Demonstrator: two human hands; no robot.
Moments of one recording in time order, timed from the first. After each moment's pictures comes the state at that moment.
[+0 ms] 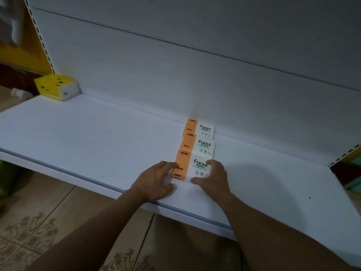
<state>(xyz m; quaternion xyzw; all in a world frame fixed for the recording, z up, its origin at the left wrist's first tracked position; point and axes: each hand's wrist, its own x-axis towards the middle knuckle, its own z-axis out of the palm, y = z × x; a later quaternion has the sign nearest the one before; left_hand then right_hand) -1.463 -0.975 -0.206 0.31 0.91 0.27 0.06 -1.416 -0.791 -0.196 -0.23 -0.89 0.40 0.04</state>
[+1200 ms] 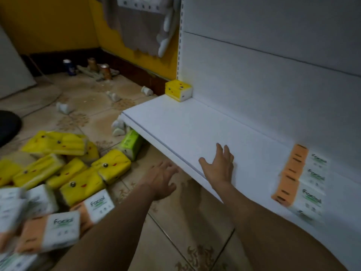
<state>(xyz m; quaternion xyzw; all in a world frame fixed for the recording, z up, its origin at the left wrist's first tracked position) -1.419 -1.212 -0.195 0.09 0.99 0.06 0.05 -1.476 -1.044 -0.183 -0.02 -0.94 0.33 0.02</state>
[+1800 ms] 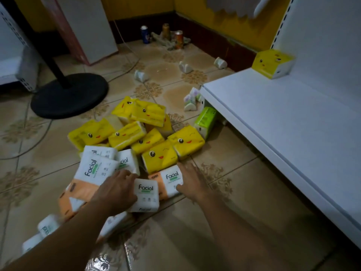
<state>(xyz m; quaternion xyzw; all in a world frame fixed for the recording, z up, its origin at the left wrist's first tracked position) -1.254 -1.435 -0.236 -0.19 0.96 0.05 0.18 -1.402 -1.277 -0.302 0.35 -0.89 0.18 -0.24</state>
